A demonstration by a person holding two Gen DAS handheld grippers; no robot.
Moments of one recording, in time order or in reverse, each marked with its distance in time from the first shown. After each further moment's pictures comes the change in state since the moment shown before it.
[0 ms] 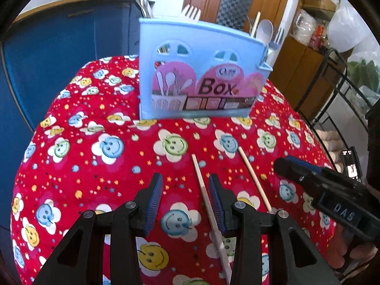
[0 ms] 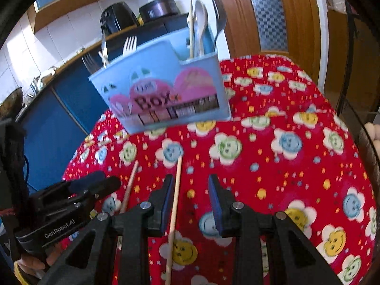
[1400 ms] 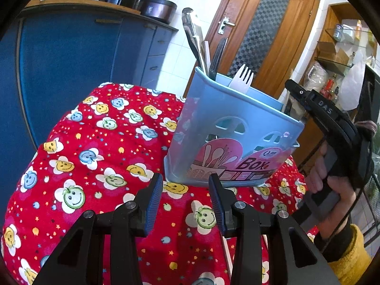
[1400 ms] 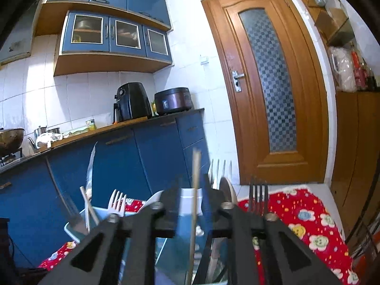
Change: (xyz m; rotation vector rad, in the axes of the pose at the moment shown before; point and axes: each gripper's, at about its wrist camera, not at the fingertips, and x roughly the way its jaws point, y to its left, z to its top) left arm 0.007 0.059 0.043 -0.188 -0.230 -0.051; right arm 0.016 0.015 0.144 -0.131 -0.613 0.013
